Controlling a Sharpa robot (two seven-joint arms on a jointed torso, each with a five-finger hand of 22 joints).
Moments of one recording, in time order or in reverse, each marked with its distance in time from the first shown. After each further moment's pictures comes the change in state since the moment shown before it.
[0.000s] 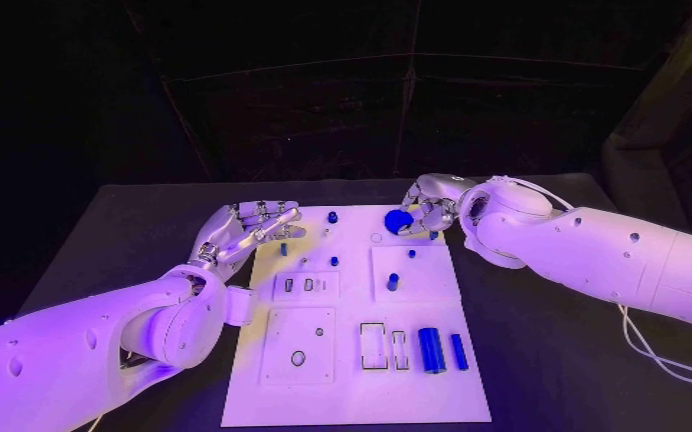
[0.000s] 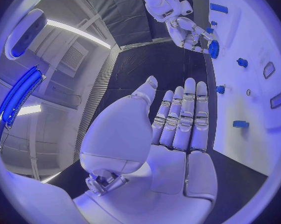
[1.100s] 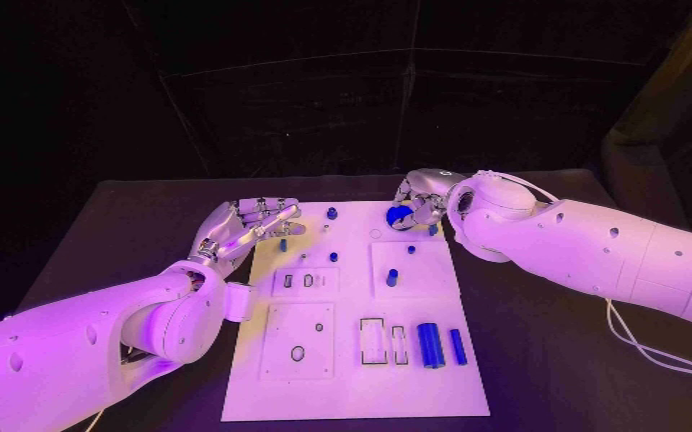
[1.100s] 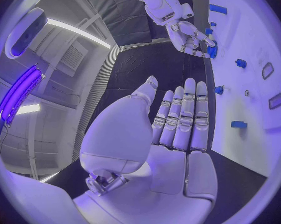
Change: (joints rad) left arm 0.000 0.005 0.000 -0.007 0.000 0.013 -0.010; left_hand 0.000 0.000 0.000 -0.006 0.000 0.000 0.000 0.000 0.000 0.000 0.000 -0.004 0.000 0.000 0.000 -0.004 0.001 0.000 0.000 0.000 0.000 -0.002; right arm 0.001 0.046 0.001 -0.022 -0.060 0.015 -0.043; right_hand 0.076 0.071 0.015 -0.057 0.007 0.025 -0.011 0.041 0.002 0.048 -0.012 0.093 0.124 0.000 0.000 0.040 0.000 0.000 -0.004 0.004 0.004 -0.003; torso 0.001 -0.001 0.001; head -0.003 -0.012
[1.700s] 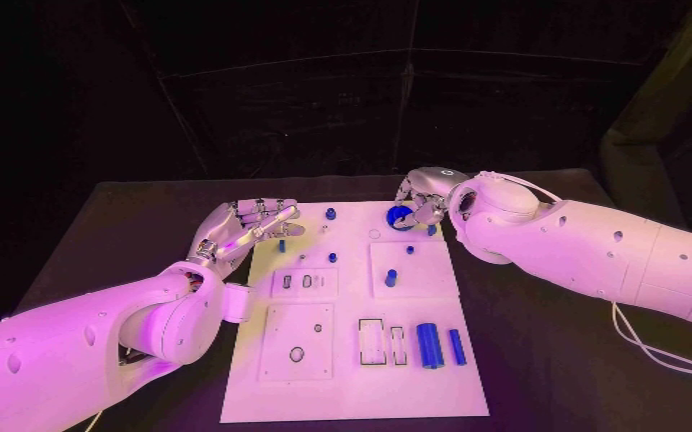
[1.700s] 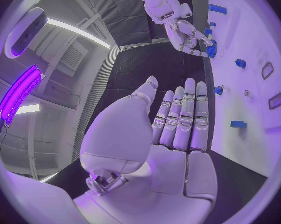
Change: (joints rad) left arm 0.000 -0.001 0.000 -0.002 0.000 0.003 -0.003; left_hand 0.000 0.000 0.000 0.000 0.000 0.000 0.000 0.000 0.000 0.000 0.000 0.000 0.000 0.000 0.000 0.000 0.001 0.000 0.000 0.000 0.000 0.000; right arm -0.001 -0.019 -0.001 0.021 -0.042 -0.032 0.000; right_hand -0.005 -0.013 0.000 0.000 -0.011 0.000 0.000 0.000 -0.002 0.004 0.004 0.005 0.008 0.000 0.000 0.005 0.000 0.000 0.000 0.000 0.000 0.004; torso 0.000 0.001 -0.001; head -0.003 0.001
